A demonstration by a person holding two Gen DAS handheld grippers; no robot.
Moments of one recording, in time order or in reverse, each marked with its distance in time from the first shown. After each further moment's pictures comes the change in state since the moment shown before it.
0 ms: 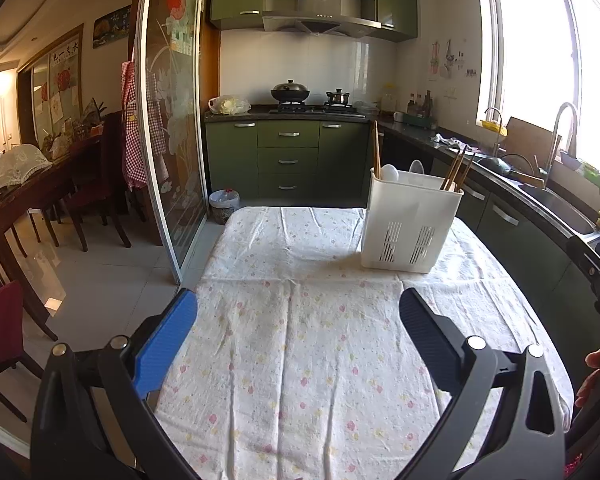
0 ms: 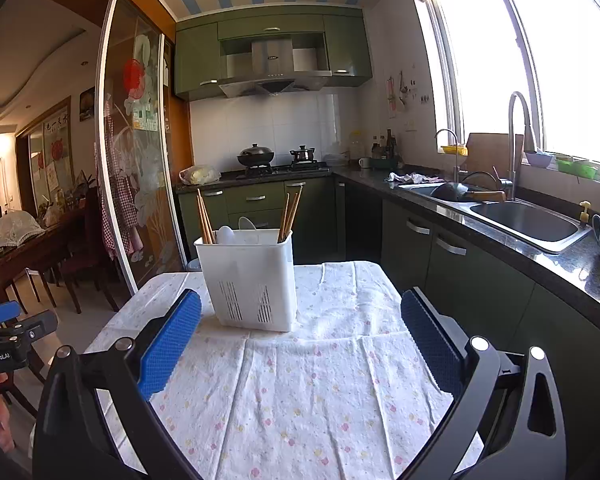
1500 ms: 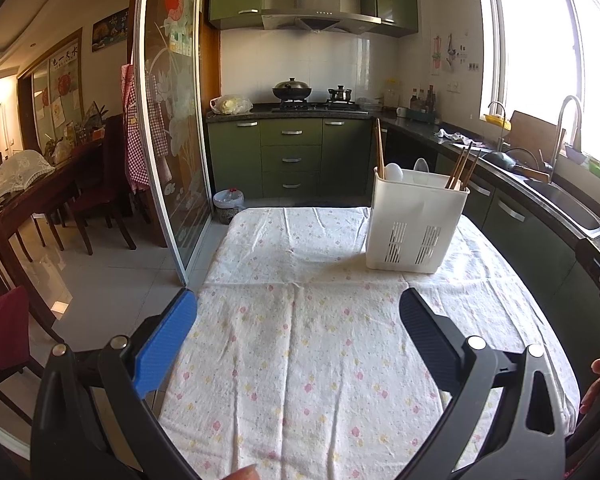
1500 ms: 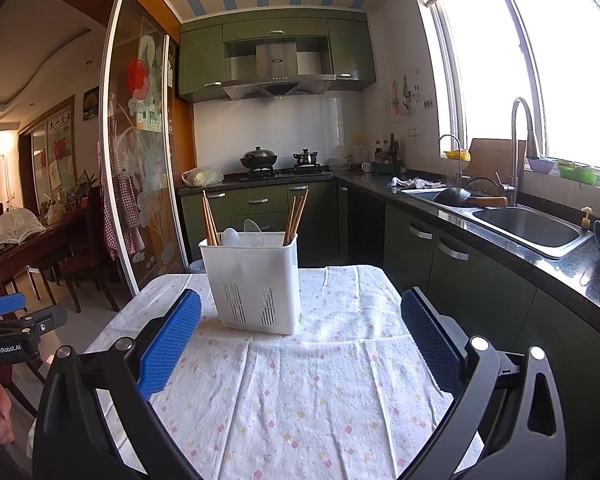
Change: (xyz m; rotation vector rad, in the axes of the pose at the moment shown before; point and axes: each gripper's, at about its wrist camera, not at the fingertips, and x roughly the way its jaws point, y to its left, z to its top) left arm 0.011 -0.006 0.007 0.024 0.009 0.020; right arm 0.004 0.003 0.002 -0.013 -0.011 0.006
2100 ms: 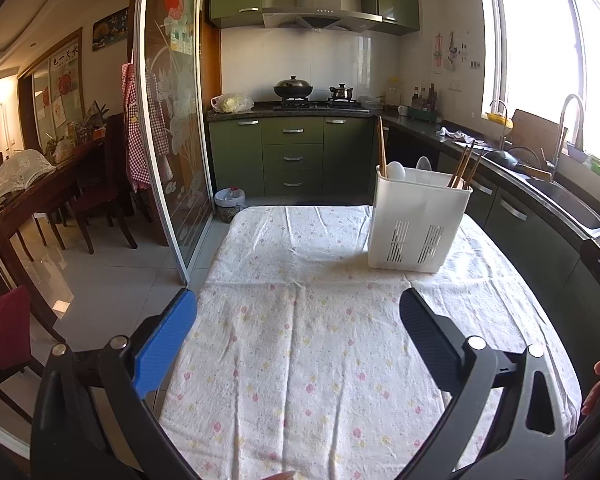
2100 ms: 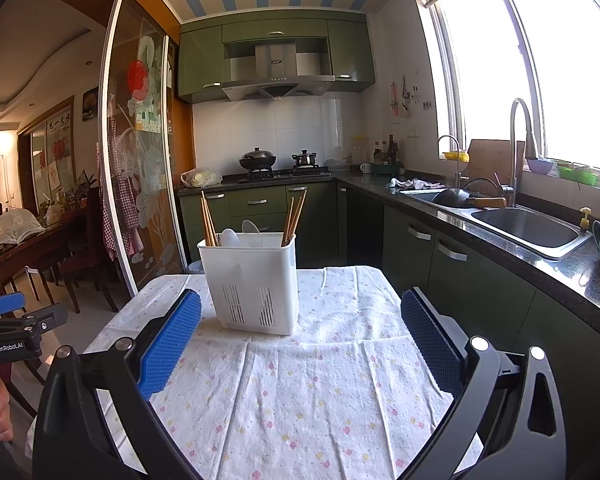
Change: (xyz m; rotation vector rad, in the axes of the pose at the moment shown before) left arm 0.005 0.001 0.000 -0.001 0.011 0.004; right arm 0.001 0.000 0.000 -0.002 0.000 -0.001
